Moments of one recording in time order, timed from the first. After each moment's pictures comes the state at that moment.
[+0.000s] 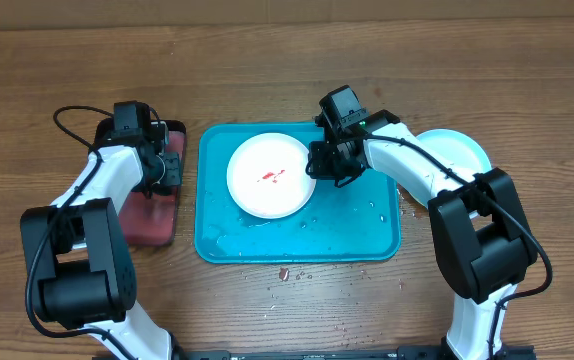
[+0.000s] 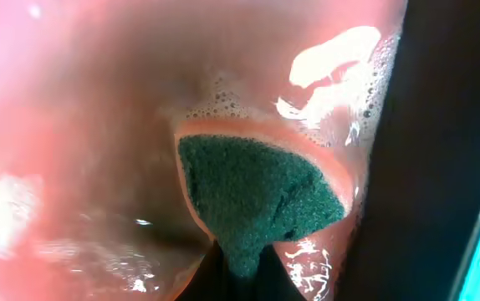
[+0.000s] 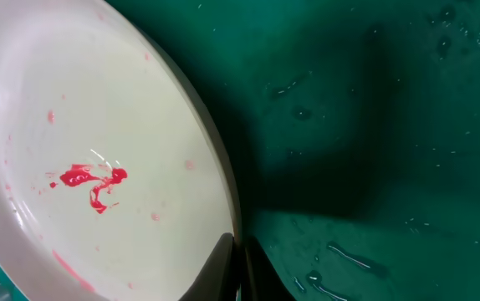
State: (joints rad) left arm 0.12 1.87 1.13 -0.56 -0.02 -0.02; right arm 0.45 2.03 1.41 -0.67 -0.29 0.41
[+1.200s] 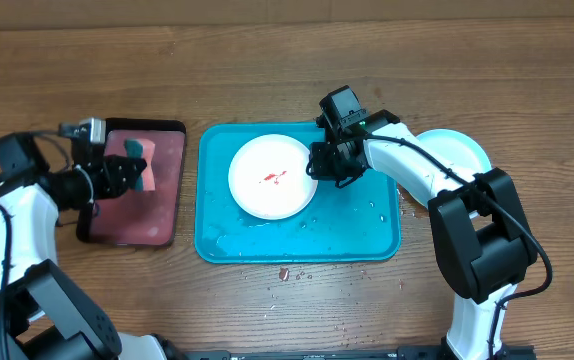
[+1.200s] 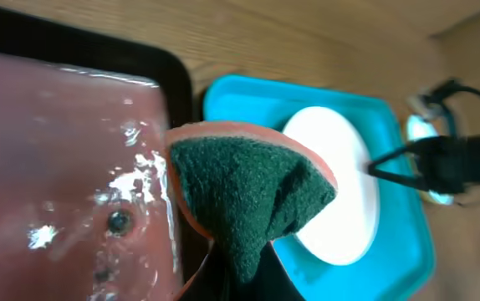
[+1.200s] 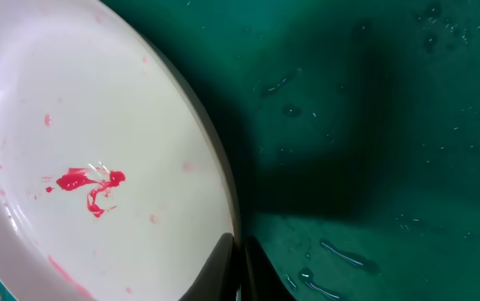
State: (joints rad) left arm 0.56 1.63 1.08 -0.72 0.92 0.39; right arm 0.45 2.03 1.41 -0.68 -0.27 0.41
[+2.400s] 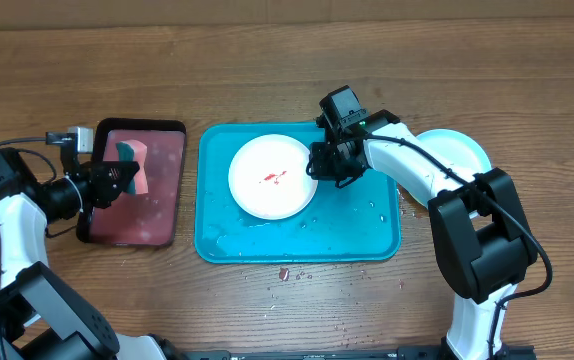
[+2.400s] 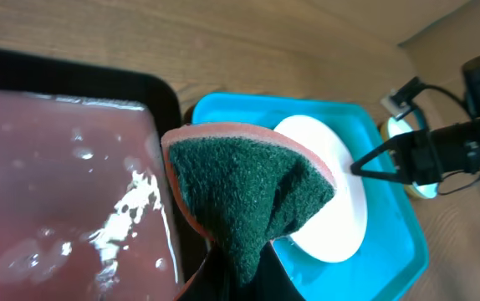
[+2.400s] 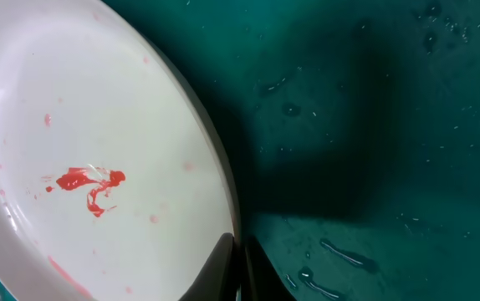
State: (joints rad) left arm 0.61 1.63 1.07 -0.74 1.02 0.52; right arm 0.45 2.03 1.41 -0.68 -0.27 0.41
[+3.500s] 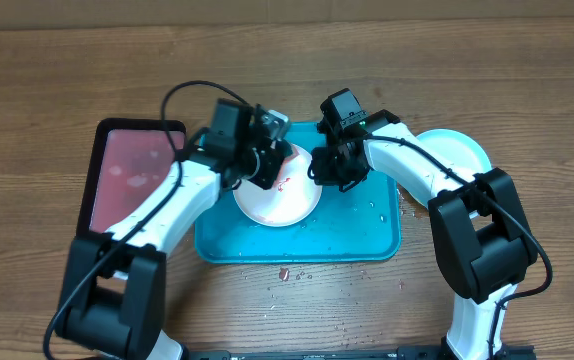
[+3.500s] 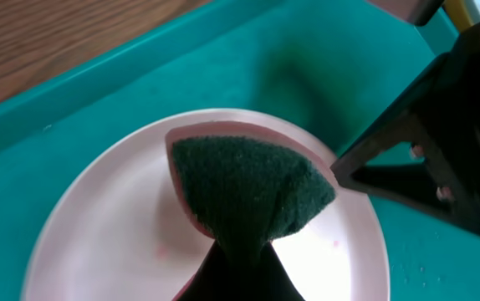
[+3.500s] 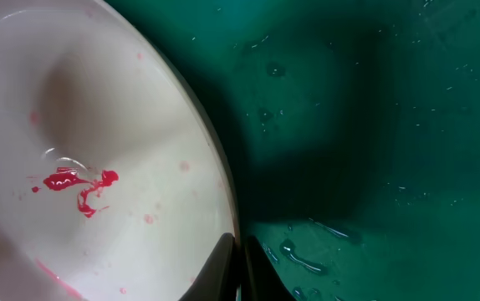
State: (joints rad) left arm -0.35 1.74 1.09 -0.34 0.32 0.09; right arm 0.45 2.03 1.41 -0.74 -0.27 0.36
